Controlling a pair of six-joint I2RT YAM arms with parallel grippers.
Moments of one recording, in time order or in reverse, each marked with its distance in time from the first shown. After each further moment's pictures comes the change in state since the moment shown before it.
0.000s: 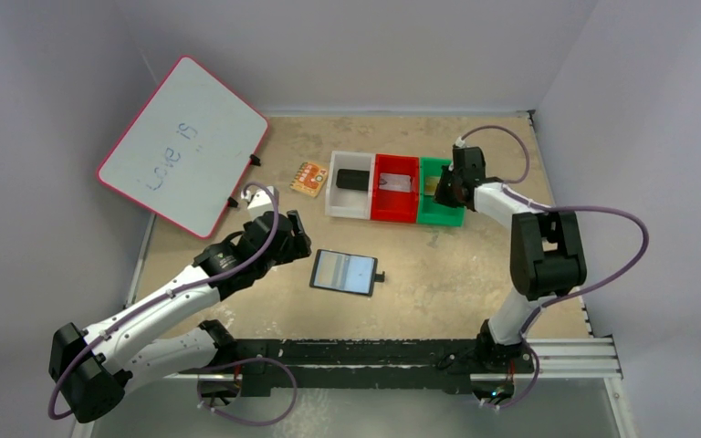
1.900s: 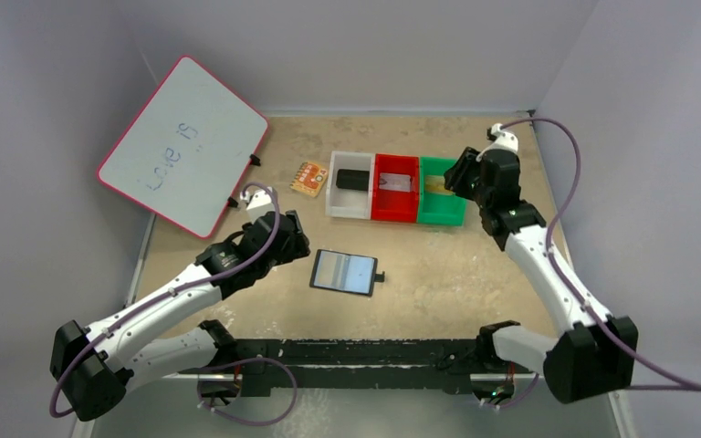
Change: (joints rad) left arm 0.000 0.013 0.000 -0.014 -0.021 -0.024; right arm 0.054 -0.490 -0.075 -0.020 0.159 0.030
